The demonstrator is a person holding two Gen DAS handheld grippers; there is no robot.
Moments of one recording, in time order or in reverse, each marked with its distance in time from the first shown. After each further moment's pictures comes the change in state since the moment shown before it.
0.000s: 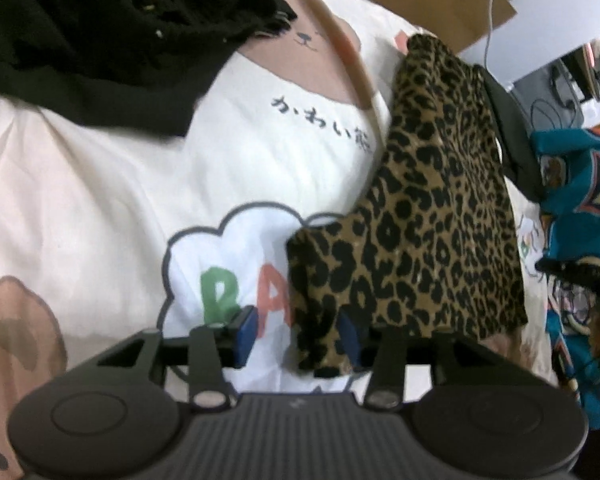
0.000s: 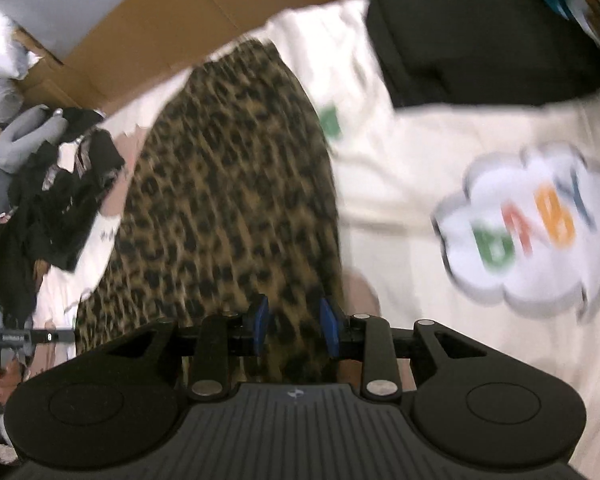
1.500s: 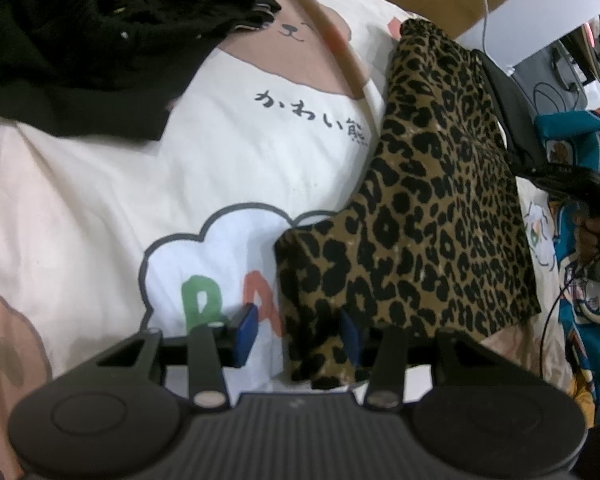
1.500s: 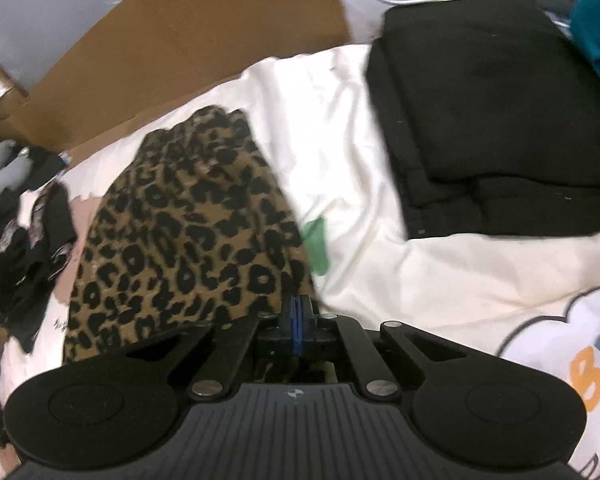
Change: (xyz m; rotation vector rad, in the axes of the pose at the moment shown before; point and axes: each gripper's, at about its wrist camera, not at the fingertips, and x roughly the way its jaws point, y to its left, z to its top) left arm 0.014 -0.009 -0.004 0.000 -0.010 0.046; right arm 0.064 -0.010 0.076 -0.008 -0.075 -0.032
